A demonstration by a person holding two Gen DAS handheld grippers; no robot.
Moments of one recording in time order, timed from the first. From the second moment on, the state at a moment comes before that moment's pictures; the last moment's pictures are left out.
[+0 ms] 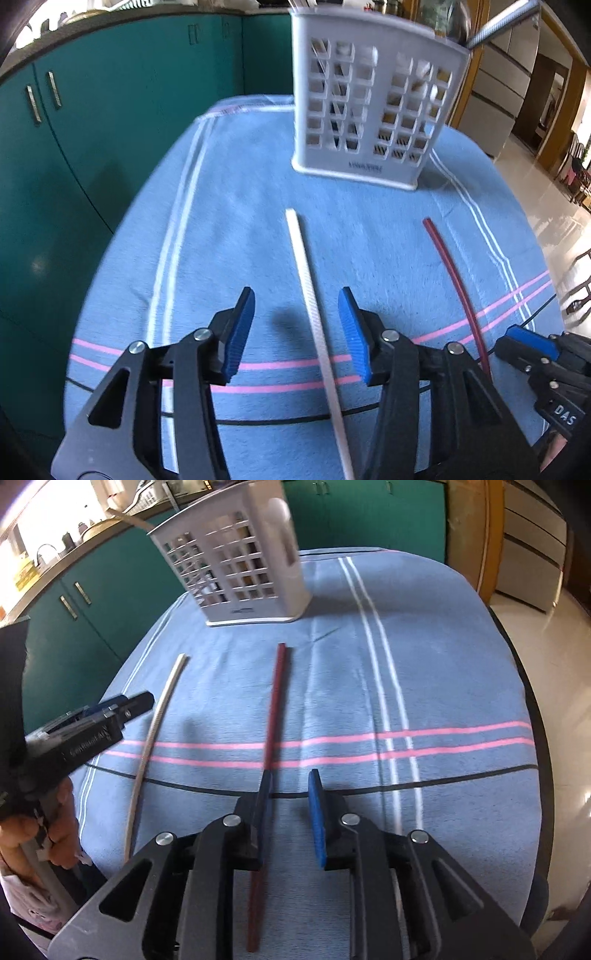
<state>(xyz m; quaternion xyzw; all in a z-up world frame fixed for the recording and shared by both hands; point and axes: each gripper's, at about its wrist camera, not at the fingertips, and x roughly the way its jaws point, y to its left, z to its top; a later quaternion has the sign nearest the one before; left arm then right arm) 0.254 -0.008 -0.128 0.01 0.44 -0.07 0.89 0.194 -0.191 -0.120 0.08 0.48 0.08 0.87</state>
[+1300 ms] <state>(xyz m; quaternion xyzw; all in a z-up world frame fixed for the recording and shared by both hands) 0.284 -0.031 -0.124 0.02 0.47 -0.08 0.88 0.238 -0.171 -0.118 0.04 0.48 0.09 0.87</state>
